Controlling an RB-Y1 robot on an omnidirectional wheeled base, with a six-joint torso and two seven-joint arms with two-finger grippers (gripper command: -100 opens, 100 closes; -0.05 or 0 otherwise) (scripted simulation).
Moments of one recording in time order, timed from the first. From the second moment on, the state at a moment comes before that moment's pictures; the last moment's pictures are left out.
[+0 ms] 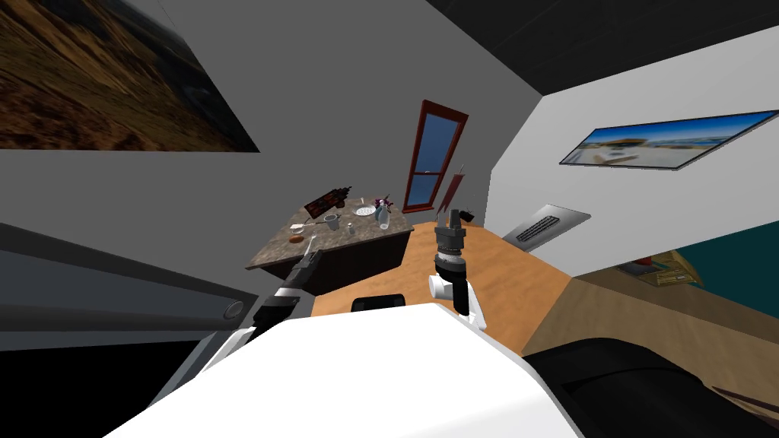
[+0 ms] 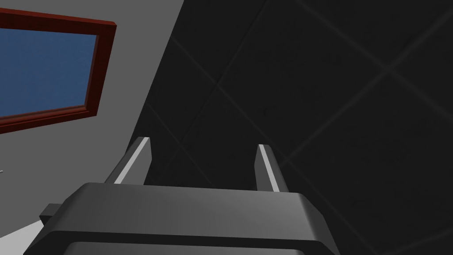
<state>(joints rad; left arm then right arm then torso) 0.62 0.29 0.08 -1.92 -0.31 -0.49 -0.34 0.46 -0.01 -0.02 -2.31 0.12 -0.58 -0.04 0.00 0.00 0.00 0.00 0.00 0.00</state>
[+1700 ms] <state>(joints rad) 0.44 0.39 0.15 -1.58 -0.45 -0.38 -0.57 0.46 -0.01 -0.02 -2.31 0.12 -0.58 -0.04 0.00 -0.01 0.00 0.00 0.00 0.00</state>
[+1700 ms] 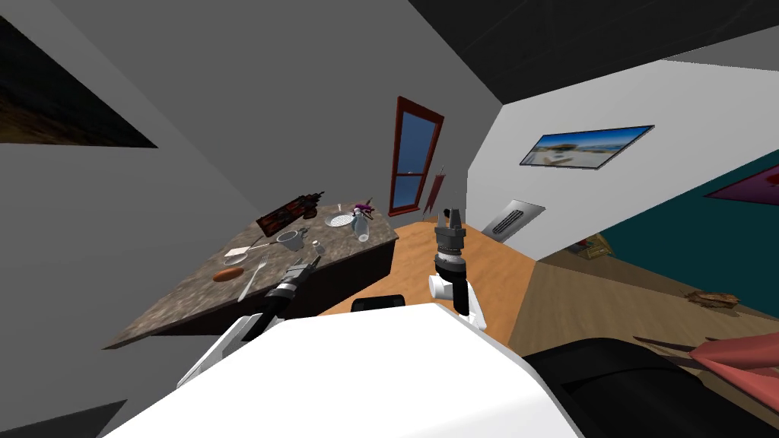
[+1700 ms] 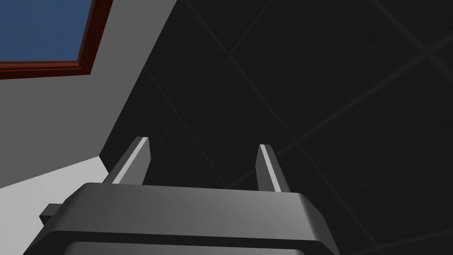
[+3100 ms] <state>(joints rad) 0.43 0.40 0.16 -1.55 -0.40 -0.34 -0.58 0.46 -0.01 -0.02 -2.31 0.12 -0.58 -0.04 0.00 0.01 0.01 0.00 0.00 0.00</state>
